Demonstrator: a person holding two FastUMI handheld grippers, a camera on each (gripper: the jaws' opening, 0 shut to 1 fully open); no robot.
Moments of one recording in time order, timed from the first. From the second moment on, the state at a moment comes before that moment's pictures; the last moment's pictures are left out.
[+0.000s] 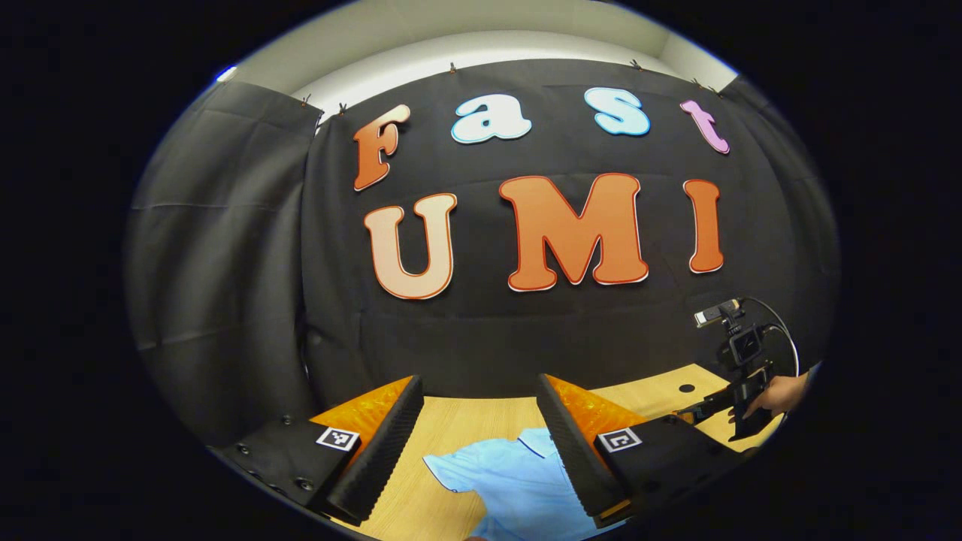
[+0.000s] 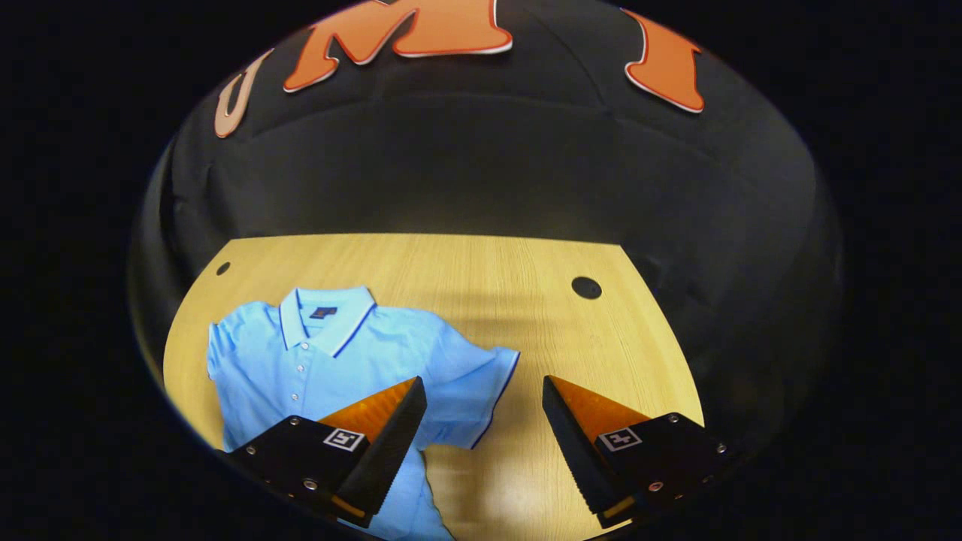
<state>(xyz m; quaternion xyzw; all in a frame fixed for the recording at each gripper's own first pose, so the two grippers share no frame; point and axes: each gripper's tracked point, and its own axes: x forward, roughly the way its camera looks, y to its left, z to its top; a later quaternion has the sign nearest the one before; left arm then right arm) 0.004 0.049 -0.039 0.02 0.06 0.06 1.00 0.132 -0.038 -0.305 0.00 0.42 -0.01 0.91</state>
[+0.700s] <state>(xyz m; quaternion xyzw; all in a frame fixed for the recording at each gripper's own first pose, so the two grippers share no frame) 0.014 0.054 -0.054 0.03 0.09 0.07 0.99 0.138 -0.044 -0.395 0.05 0.57 -0.03 0.82</state>
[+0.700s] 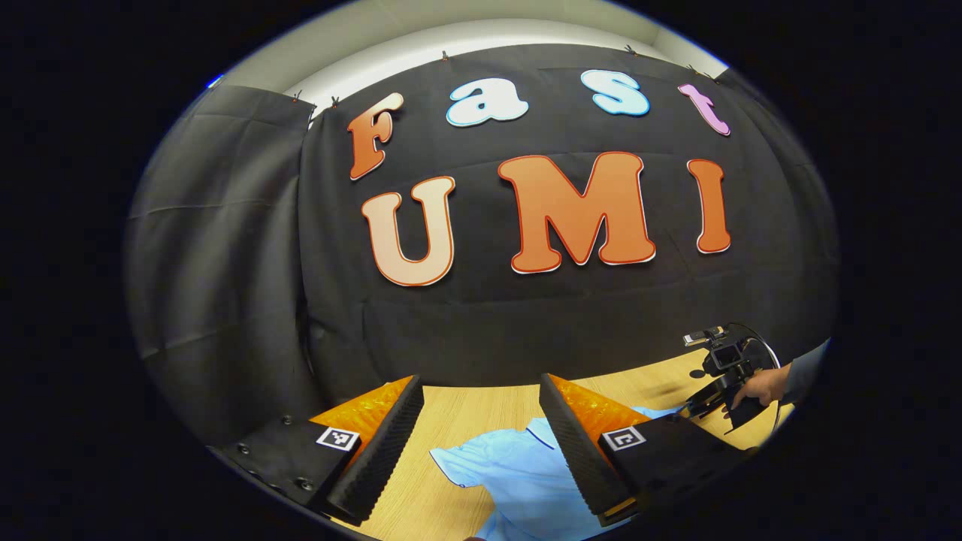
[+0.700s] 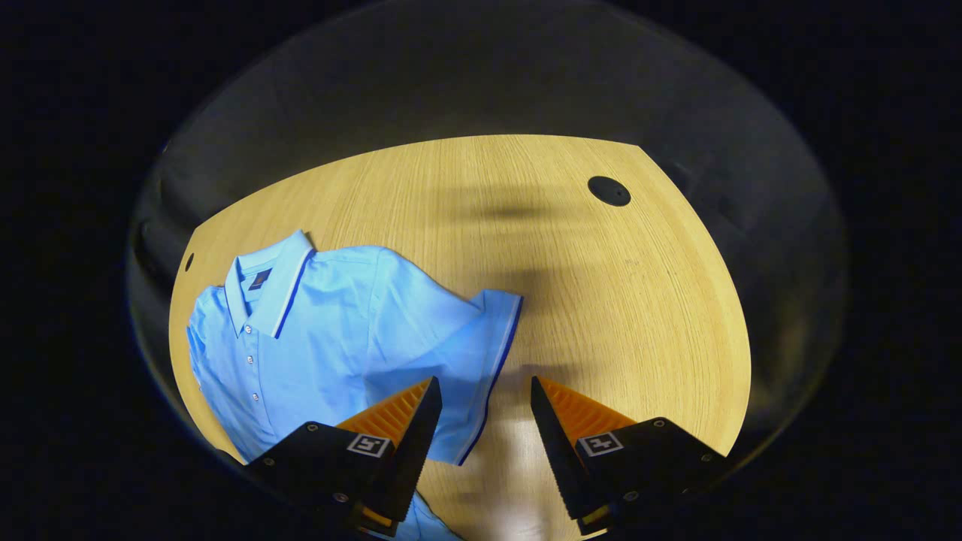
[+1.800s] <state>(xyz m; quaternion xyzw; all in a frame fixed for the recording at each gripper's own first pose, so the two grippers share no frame) -0.007 0.079 -0.059 0.03 0.10 0.11 0.99 0.162 0.020 -0.346 0.22 0.57 0.02 0.79</state>
